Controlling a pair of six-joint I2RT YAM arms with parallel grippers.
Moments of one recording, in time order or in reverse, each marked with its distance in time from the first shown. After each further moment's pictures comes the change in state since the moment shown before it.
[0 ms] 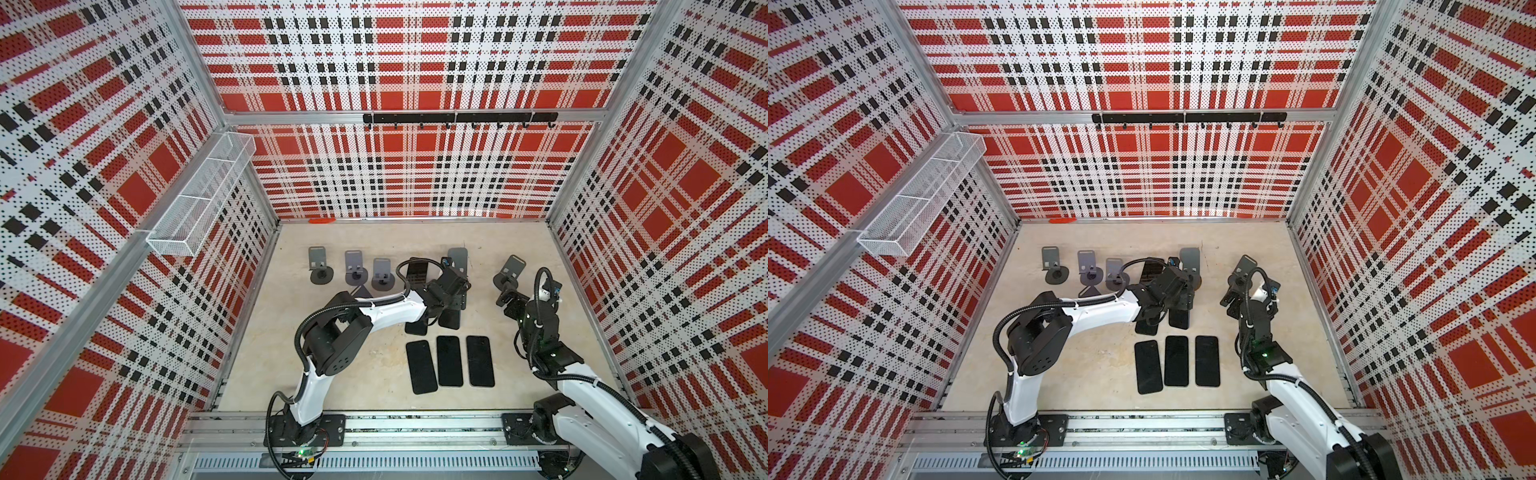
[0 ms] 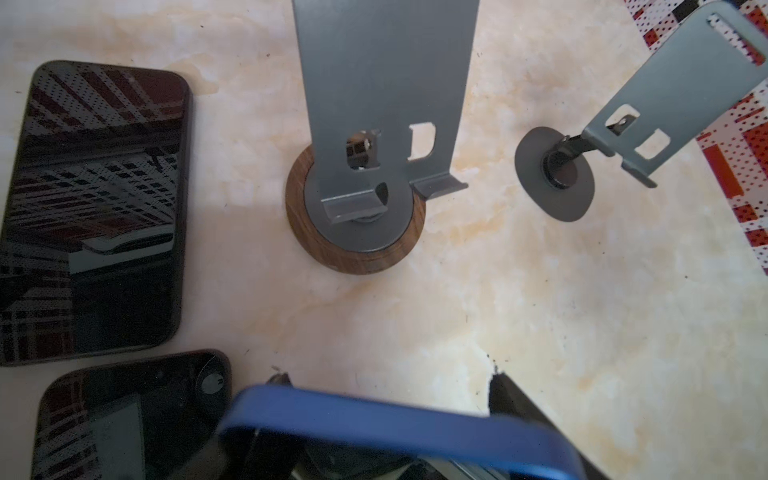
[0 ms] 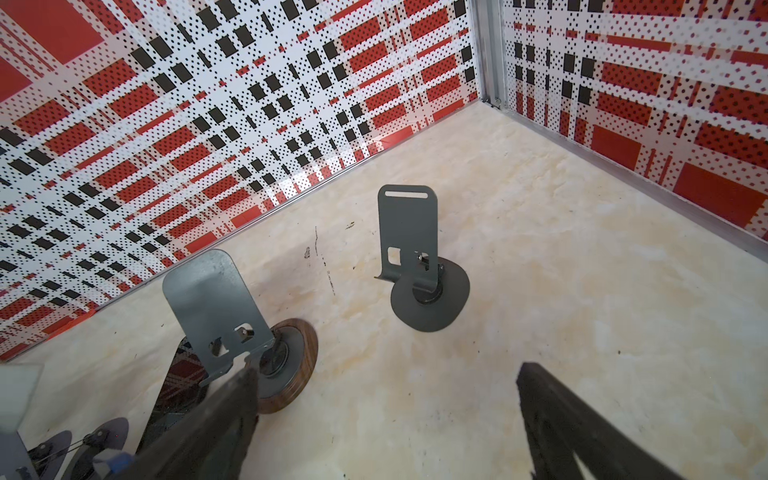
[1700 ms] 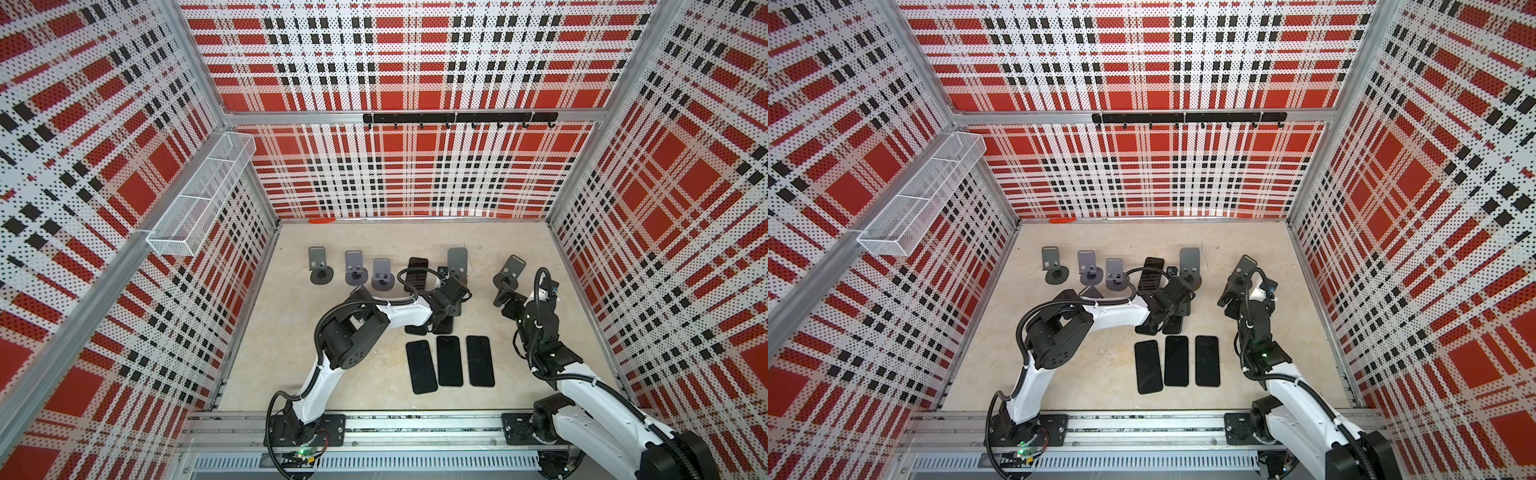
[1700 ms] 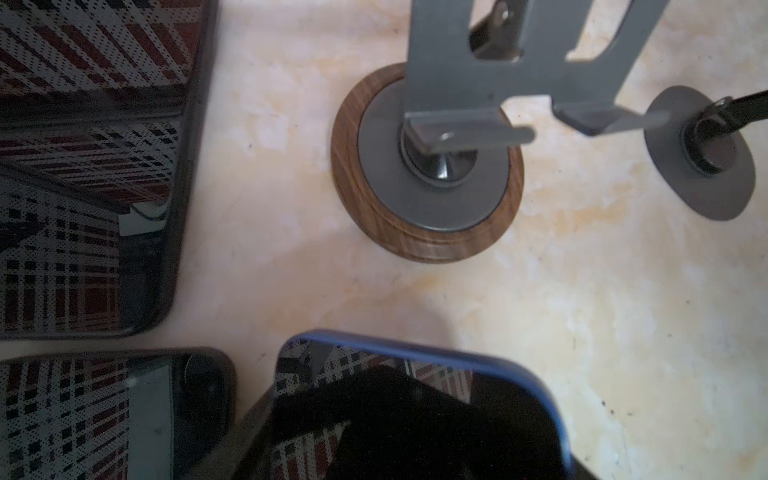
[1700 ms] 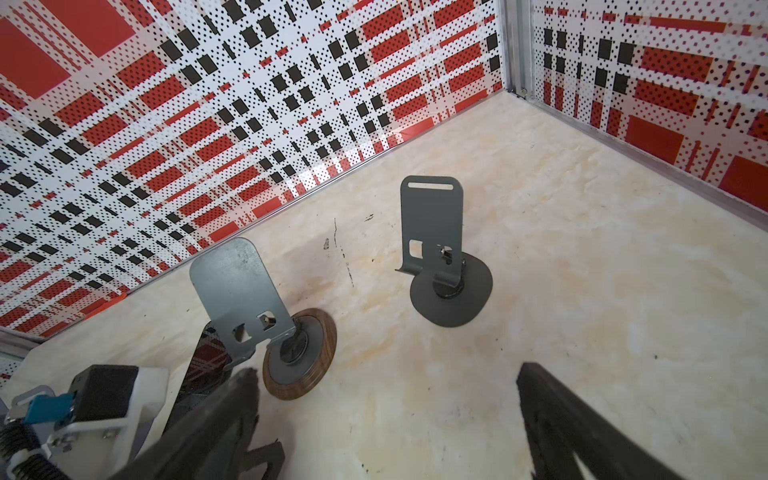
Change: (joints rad) left arm -0.006 0.123 0.006 0.018 -0.079 -0.070; right arm 0.000 0.010 -0.006 0.030 -0.059 0.000
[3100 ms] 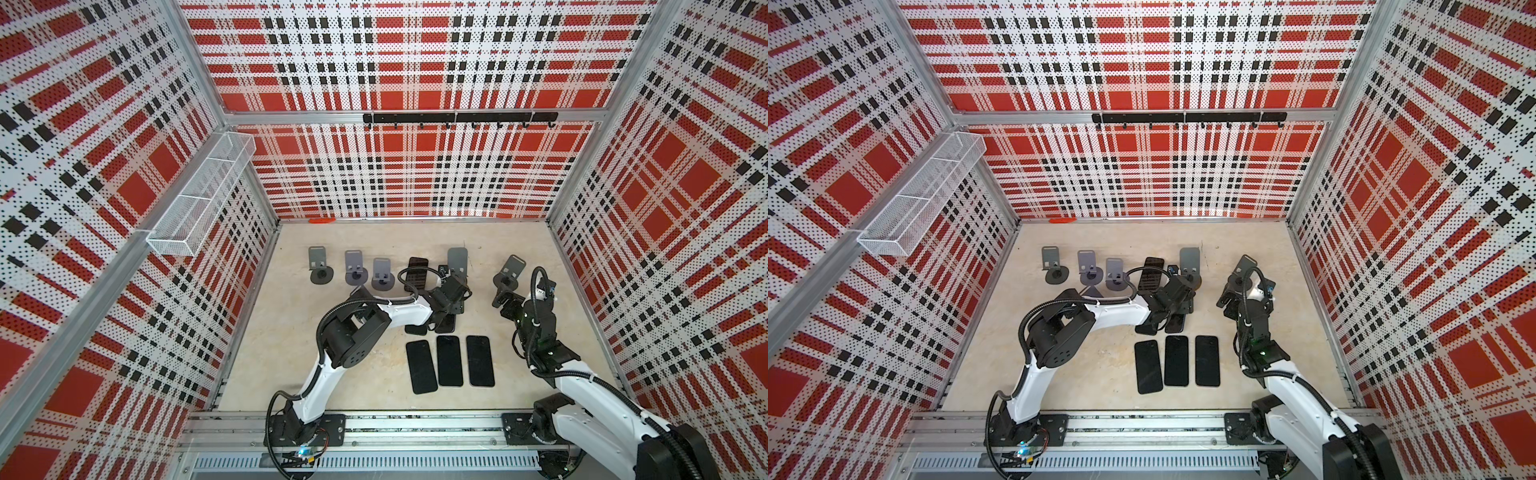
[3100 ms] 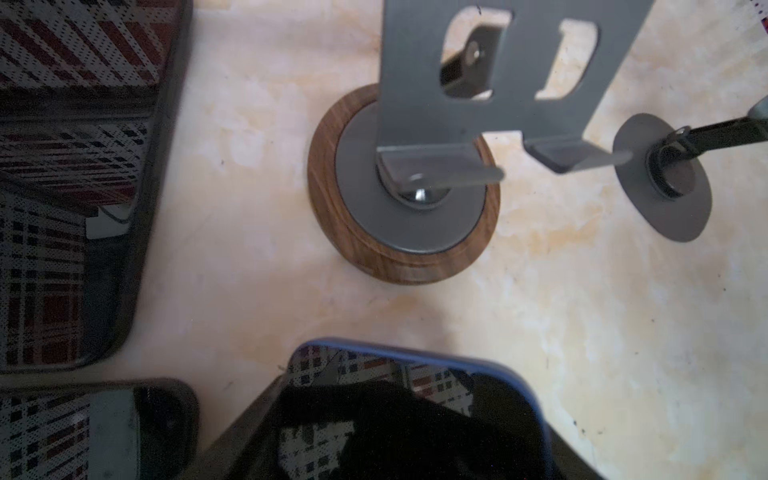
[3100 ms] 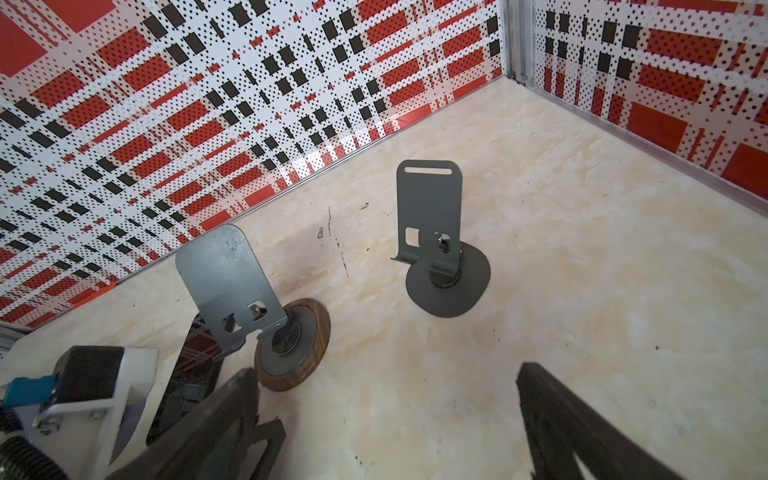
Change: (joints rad) left arm 0.013 0.019 0.008 0.060 0.023 -0.018; right arm 0.000 0.033 0.000 0.001 -0.005 0.000
